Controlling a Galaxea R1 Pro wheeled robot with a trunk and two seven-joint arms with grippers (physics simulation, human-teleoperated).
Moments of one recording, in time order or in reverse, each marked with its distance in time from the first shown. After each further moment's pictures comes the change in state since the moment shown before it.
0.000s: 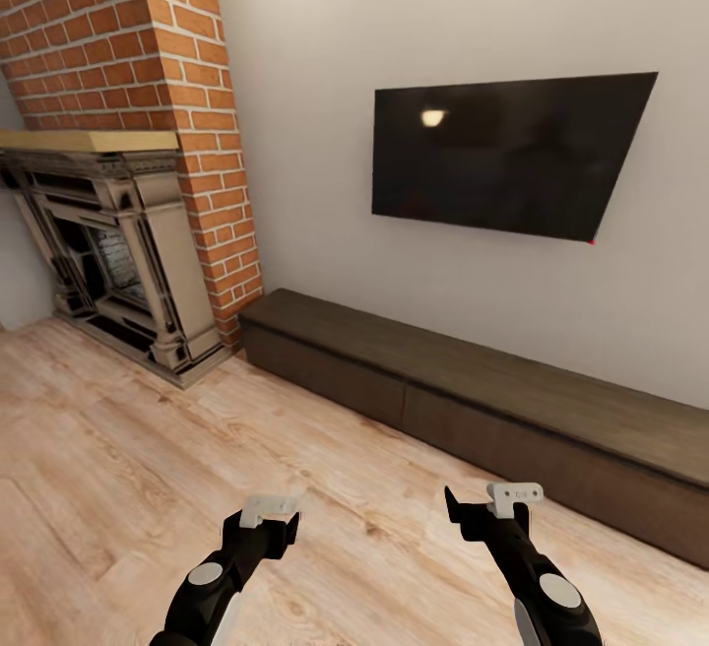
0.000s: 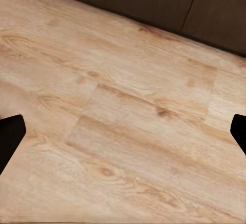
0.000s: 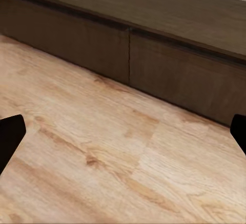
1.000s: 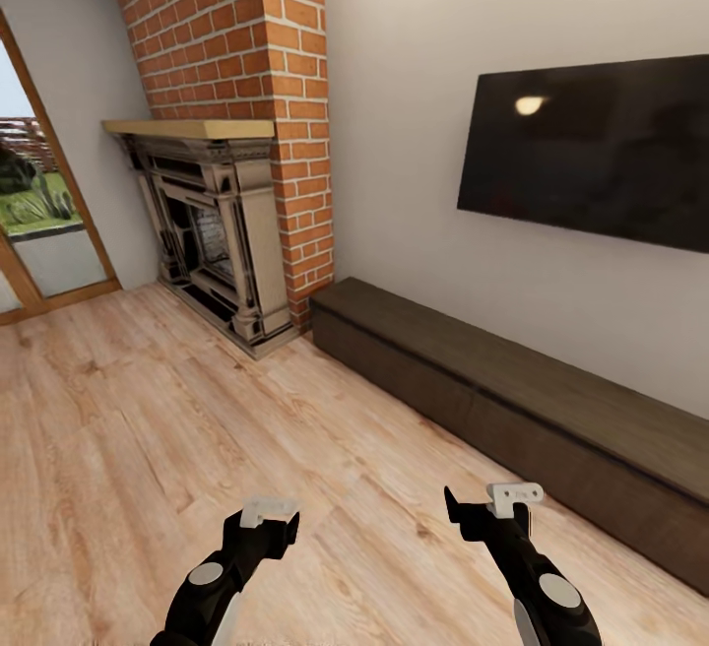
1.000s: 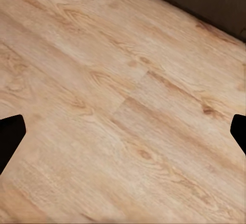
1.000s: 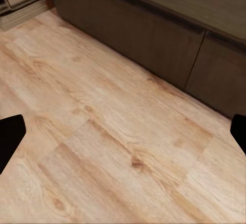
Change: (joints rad) left arm 0.000 -0.002 0.000 0.000 0.000 0.000 -0.001; right arm 0.000 0.002 0.000 0.000 0.000 0.000 0.000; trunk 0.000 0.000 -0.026
